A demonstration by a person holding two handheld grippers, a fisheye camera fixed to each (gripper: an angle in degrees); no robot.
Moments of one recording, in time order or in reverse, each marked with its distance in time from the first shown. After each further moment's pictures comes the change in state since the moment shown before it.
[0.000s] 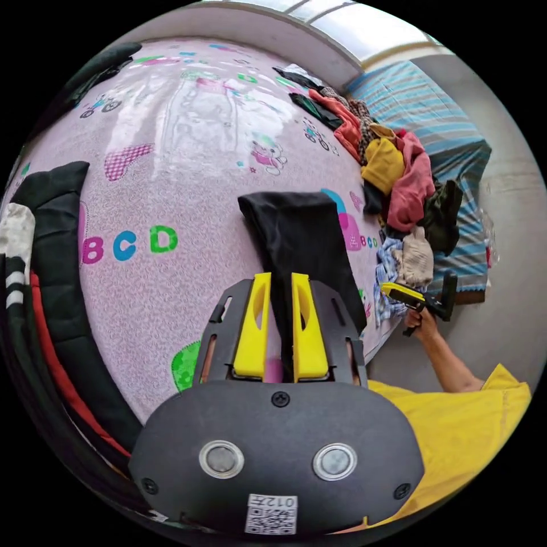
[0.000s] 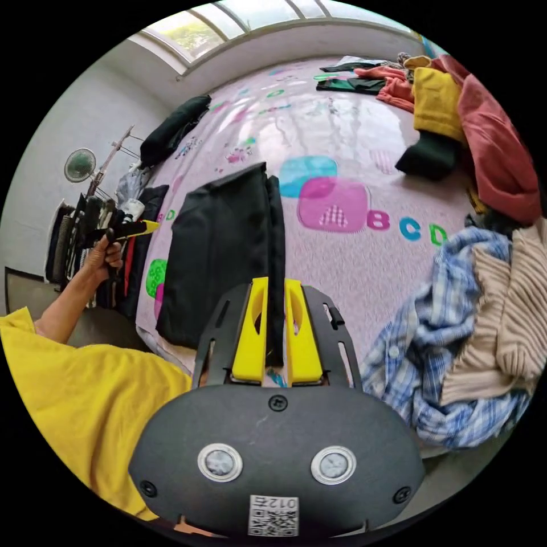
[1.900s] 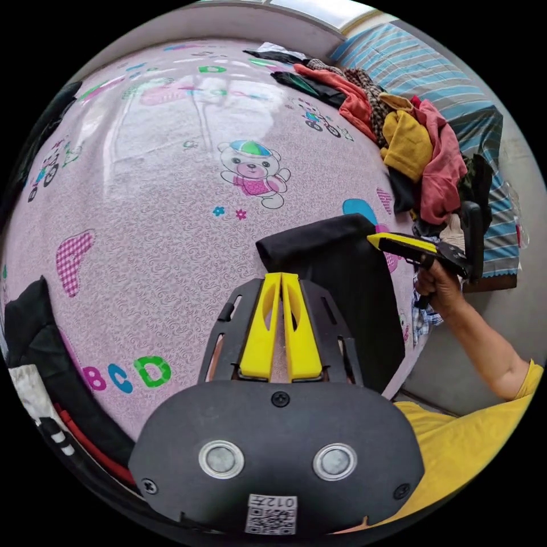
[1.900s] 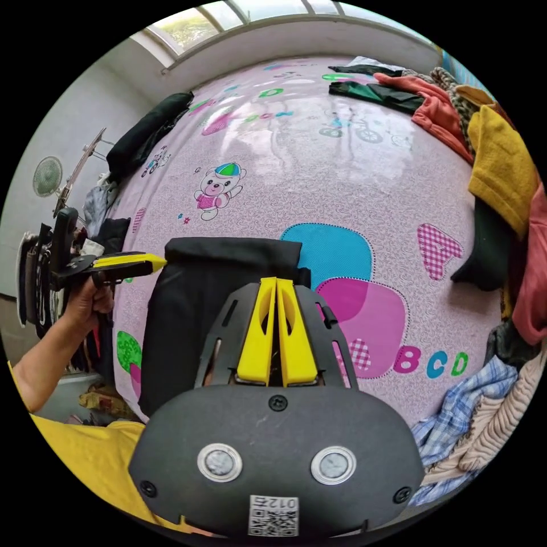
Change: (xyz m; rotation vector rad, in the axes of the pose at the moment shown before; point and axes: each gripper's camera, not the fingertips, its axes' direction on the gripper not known) left arm 0.039 -0.130 0.065 -0.084 -0.145 0.147; right arm -0.060 -0.162 0.132 -0.005 0.094 -0.010
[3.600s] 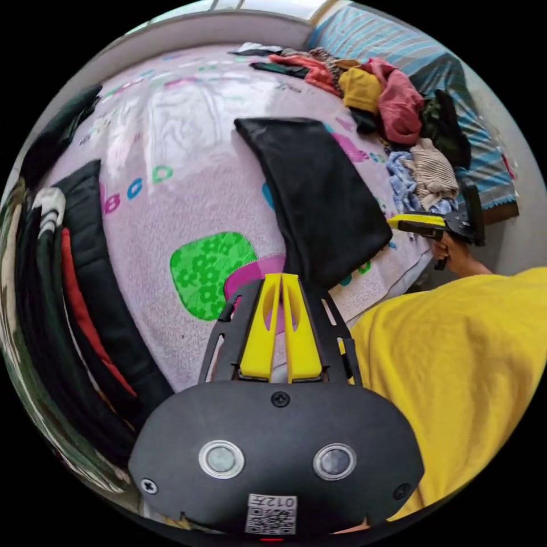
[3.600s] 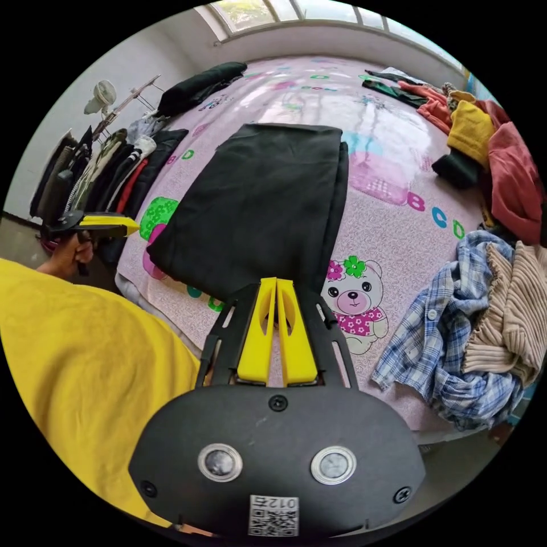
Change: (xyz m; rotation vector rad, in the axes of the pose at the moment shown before) left arm 0.188 0.249 -0.113 -0.024 -0.105 0.082; right arm -0.134 0.249 0.003 -0.050 0.021 -0.167
